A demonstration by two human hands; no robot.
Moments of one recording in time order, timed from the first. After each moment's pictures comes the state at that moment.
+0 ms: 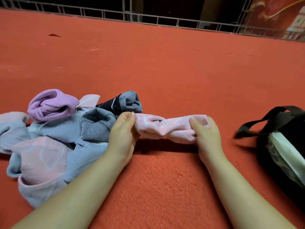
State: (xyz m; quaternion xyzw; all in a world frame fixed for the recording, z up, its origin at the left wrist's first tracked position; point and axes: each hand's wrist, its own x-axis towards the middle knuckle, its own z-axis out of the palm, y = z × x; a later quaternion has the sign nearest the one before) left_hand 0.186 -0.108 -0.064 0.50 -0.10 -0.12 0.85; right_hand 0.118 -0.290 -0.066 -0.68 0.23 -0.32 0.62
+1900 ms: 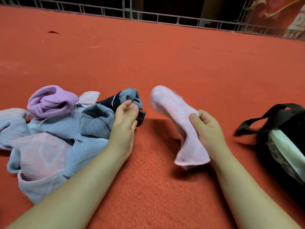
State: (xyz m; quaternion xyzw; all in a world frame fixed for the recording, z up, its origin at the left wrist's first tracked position) left_hand 0.184 -0.110 -0.057 0.49 -0.10 -0.11 0.86; right_hand 0.106 -0.295 -0.054 -0.71 0.04 -0.23 0.67
